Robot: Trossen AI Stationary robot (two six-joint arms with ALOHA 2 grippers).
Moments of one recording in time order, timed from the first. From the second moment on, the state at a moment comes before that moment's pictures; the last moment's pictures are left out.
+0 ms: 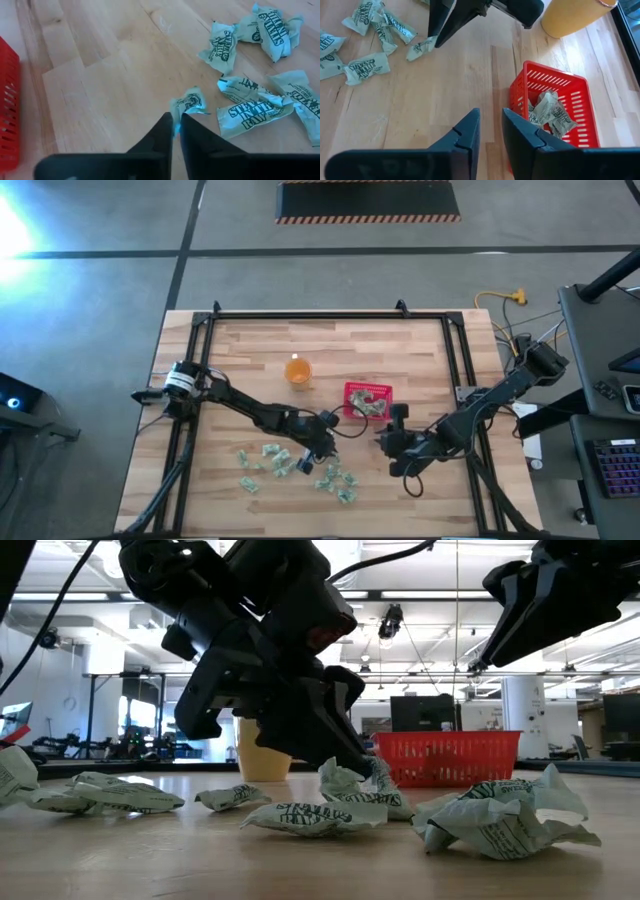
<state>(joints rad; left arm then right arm) -0.22 1.95 1.04 0.24 0.13 0.28 0.61 1.44 0.86 -0.49 0.62 0.36</state>
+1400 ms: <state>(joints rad) -0.05 1.85 1.05 0.46 -0.30 0.40 0.61 1.44 0.86 -0.49 0.62 0.35</state>
